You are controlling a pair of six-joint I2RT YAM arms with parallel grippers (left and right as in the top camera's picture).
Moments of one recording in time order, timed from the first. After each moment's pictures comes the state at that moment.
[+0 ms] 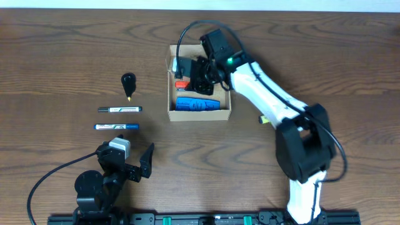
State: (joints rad) left arm -0.01 0.01 0.13 -0.44 0.37 -0.03; right arm 0.51 2.04 1.68 -0.68 -0.43 -0.83
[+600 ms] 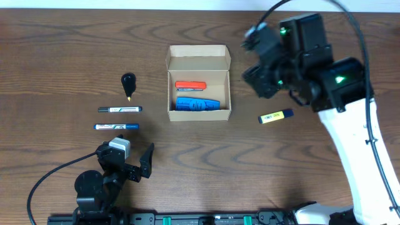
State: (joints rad) left arm -0.01 0.01 0.13 -0.44 0.37 -0.03; right arm 0.31 1.51 1.76 -1.22 -0.07 -0.13
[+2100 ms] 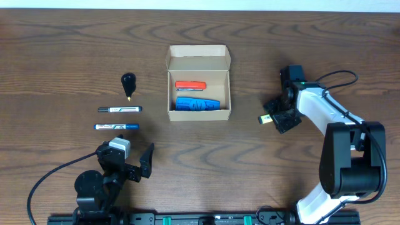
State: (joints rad) left arm -0.01 0.01 0.13 -0.44 0.37 -0.03; right arm 0.05 1.84 1.07 -0.73 -0.05 1.14
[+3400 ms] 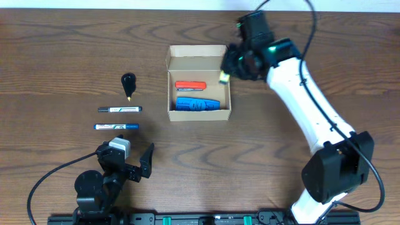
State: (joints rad) left arm -0.01 0.01 0.13 -0.44 0.37 -0.03; right arm 0.40 1.85 1.68 -0.89 -0.14 0.60
